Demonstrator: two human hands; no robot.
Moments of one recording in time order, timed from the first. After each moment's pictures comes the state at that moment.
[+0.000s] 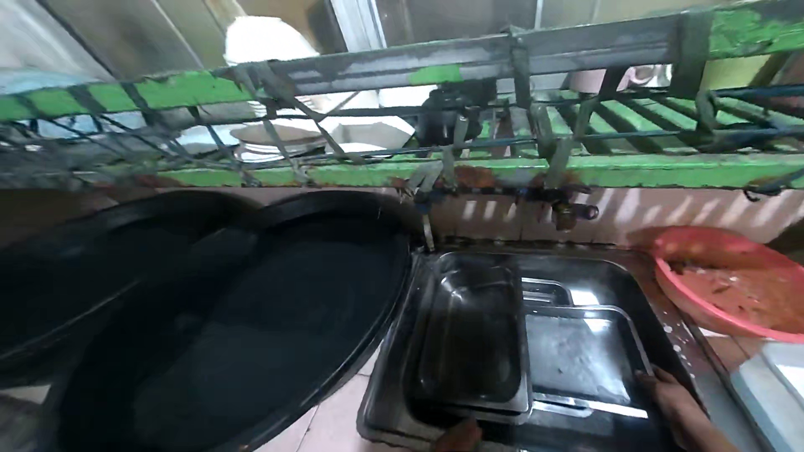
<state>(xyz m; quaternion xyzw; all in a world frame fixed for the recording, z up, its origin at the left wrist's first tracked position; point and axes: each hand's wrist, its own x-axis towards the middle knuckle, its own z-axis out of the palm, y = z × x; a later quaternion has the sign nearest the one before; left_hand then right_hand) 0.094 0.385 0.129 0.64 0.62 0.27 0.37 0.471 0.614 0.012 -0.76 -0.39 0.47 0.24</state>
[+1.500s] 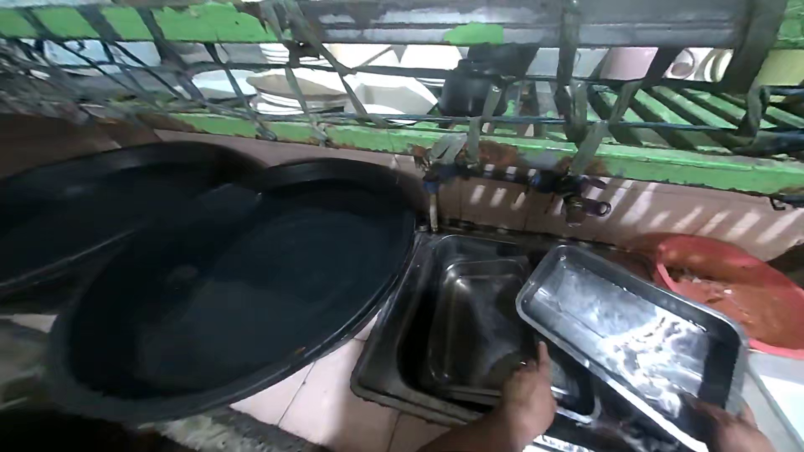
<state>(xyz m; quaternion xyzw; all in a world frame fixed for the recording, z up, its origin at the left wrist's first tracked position) 0.236 0.531 0.072 0.61 0.68 0.02 0.40 0.480 0.556 0.113 -0.71 -0.31 0.45 0.44</state>
